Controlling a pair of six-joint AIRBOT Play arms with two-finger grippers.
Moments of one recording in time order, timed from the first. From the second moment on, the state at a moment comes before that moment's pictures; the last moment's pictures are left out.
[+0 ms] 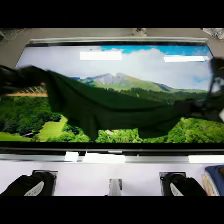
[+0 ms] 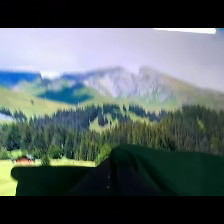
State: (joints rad) left arm -0.23 -0.94 1.19 1.36 -0.91 -1.72; right arm 0.21 -0.82 1.10 -1.71 1.37 1.85
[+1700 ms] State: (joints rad) left arm -0.08 -1.32 0.71 0.92 -0.73 -1.64; right arm 0.21 -0.97 0.93 -1.52 1.24 1.87
